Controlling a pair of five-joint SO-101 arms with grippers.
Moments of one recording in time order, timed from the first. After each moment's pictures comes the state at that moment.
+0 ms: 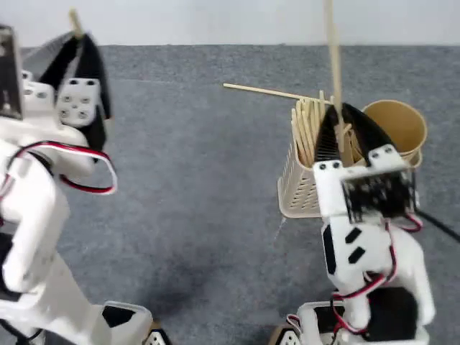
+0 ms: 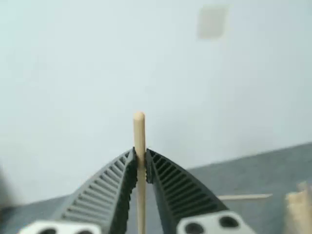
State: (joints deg) left arm 7.2 -22.4 -43.0 85.3 4.5; right arm -5.0 -73.1 36.4 42.9 16.0
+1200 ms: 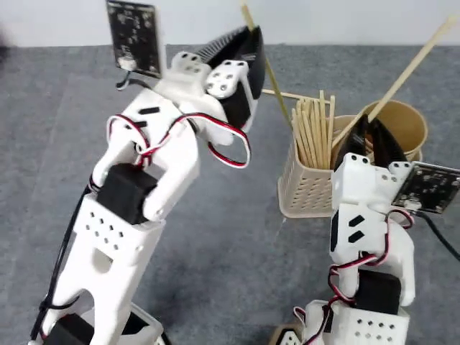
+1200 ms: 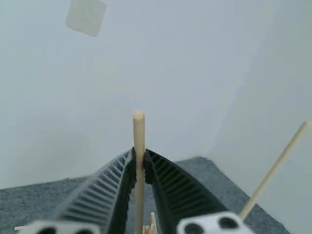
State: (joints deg) left arm 30.5 -22.6 -3.5 41.9 26.9; right arm 6.0 -75.3 56.1 30.1 -7.4
